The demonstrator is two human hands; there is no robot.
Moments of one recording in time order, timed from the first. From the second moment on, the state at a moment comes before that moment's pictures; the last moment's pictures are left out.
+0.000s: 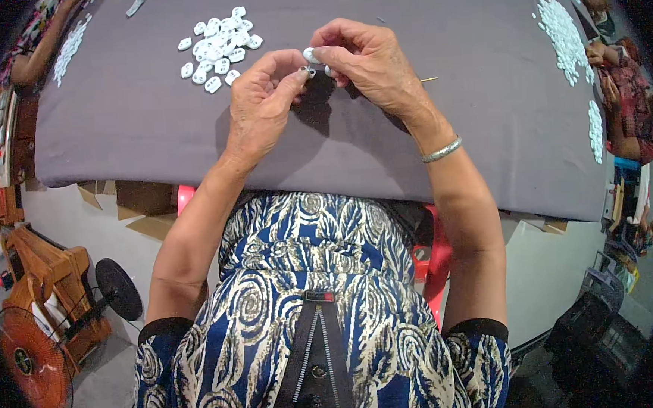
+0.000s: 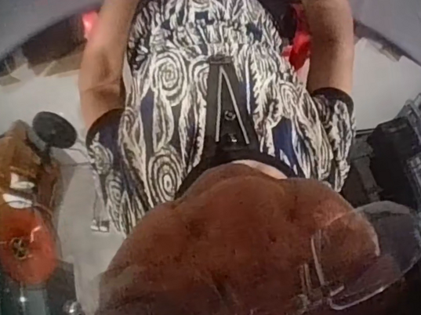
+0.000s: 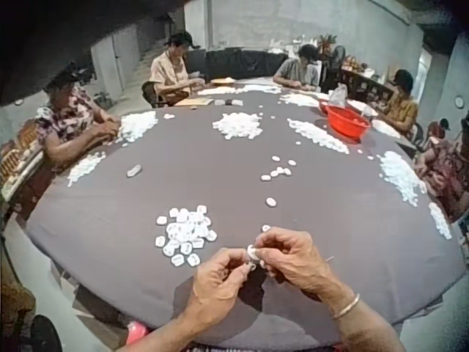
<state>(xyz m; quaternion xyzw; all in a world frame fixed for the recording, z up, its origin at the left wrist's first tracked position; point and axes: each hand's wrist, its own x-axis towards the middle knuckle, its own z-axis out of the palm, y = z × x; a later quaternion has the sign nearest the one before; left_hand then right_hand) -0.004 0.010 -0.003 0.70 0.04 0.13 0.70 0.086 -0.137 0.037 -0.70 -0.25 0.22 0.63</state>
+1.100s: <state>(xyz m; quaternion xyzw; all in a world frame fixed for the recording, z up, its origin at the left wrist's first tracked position) -0.004 0.003 -0.001 0.64 0.06 0.18 0.74 0.081 -0.133 0.031 -0.71 -0.28 0.22 0.61</state>
